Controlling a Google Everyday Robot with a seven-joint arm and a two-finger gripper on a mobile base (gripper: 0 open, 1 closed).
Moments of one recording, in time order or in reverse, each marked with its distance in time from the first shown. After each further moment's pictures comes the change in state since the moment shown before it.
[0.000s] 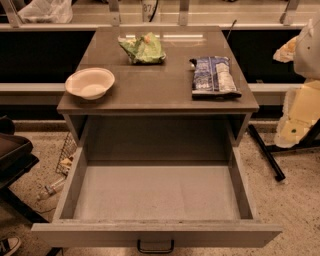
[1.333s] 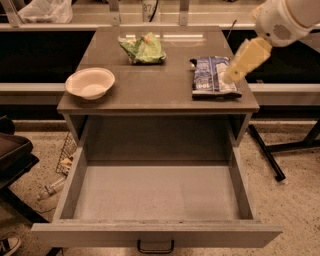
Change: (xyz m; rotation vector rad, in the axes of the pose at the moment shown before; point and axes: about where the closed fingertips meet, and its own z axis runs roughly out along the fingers) arm -0.068 -0.143 0.039 0.202 -0.333 0.125
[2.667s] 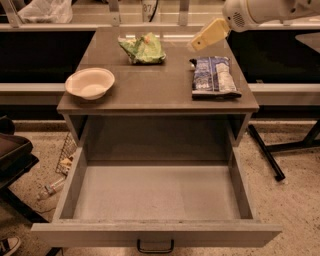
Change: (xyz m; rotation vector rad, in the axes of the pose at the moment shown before) arm -0.074 -0.085 0.070 0.152 -0.313 0.110
